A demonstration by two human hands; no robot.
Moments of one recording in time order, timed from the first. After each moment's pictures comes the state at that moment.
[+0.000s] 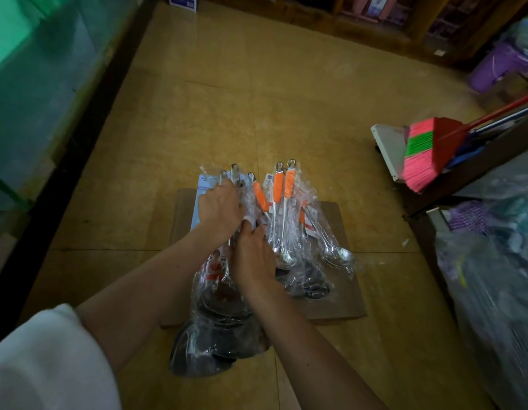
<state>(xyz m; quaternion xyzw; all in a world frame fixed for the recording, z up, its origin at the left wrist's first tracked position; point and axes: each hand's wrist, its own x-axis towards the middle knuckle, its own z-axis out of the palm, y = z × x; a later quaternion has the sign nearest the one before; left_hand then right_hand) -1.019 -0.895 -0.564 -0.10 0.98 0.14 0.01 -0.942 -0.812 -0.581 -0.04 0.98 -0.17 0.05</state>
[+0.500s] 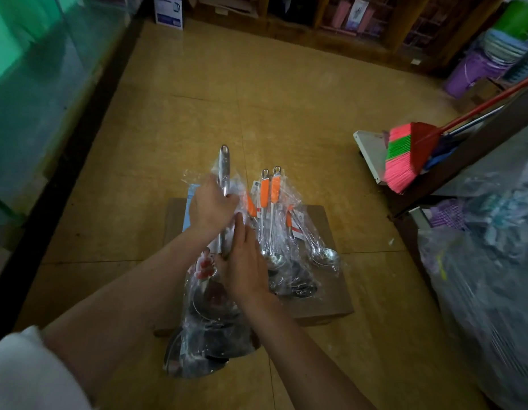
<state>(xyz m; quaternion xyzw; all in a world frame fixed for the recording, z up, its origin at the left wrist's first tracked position) -1.014 -0.892 -0.535 -0.17 0.88 0.44 -0.05 -0.920 -0.800 -0.560 -0.06 0.96 -0.26 0.05</state>
